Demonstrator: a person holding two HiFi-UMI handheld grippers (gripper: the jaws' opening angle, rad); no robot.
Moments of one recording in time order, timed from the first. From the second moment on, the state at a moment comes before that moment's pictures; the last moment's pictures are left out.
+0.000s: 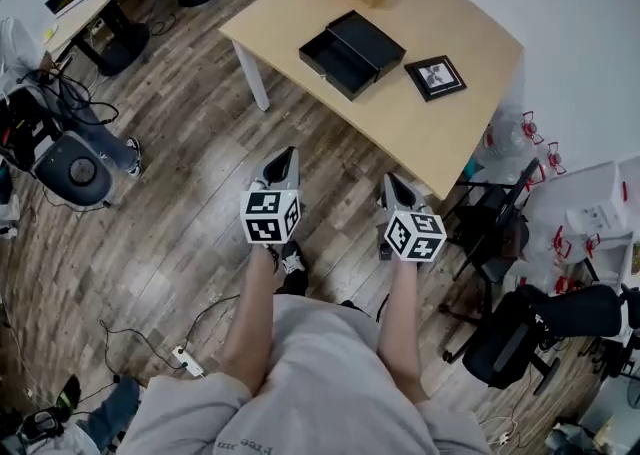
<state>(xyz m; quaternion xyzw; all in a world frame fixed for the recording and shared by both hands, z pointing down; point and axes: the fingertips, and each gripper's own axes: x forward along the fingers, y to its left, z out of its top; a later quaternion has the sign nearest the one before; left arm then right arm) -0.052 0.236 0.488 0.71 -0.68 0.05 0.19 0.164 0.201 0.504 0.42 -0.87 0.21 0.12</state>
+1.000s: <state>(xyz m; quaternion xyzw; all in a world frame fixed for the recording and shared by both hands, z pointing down) -0.140 0.120 0.519 0.74 -0.64 0.06 0.20 0.089 0.088 0.521 0.46 -0.85 0.23 0.13</state>
